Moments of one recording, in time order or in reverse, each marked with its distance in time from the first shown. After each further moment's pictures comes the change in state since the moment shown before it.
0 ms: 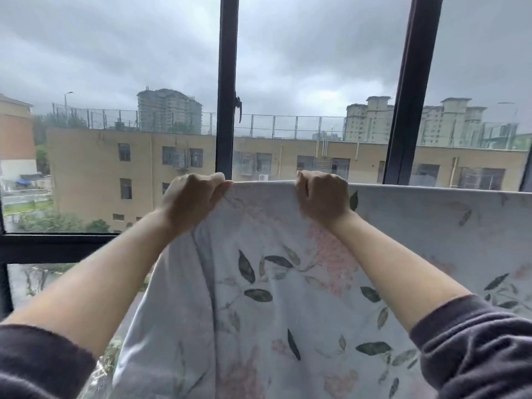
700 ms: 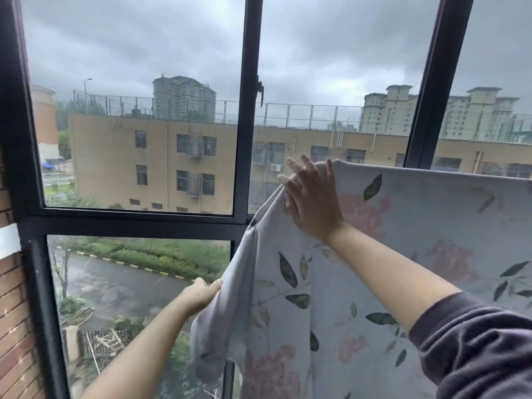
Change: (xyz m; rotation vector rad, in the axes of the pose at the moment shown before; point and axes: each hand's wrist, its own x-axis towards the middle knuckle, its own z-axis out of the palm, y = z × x) left_hand -0.207 0.008 0.077 -0.438 -0.954 -1.211; right_hand -0.048 -0.051 0.014 -0.062 -0.100 -0.310
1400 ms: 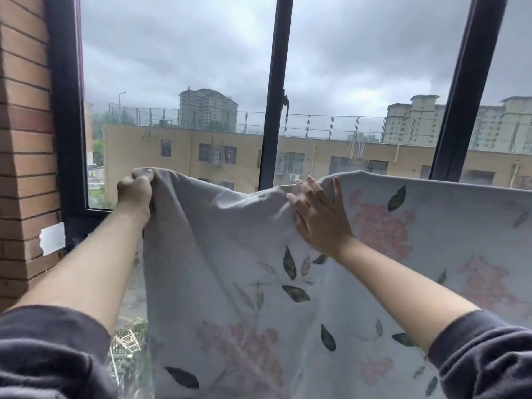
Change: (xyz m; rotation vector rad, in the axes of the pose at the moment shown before) left_hand -0.049 0.038 -0.215 -1.139 0.792 0.356; right_hand -0.001 -0.033 0.000 -0.016 -0.042 -0.066
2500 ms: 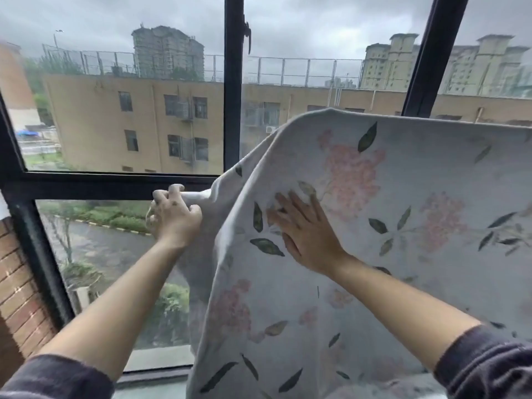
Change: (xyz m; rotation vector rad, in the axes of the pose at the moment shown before) left_hand -0.126 -0.124 0.043 1.026 -0.254 0.293; right_hand -0.141 -0.014 0.012 0.188 -0.275 -0.045
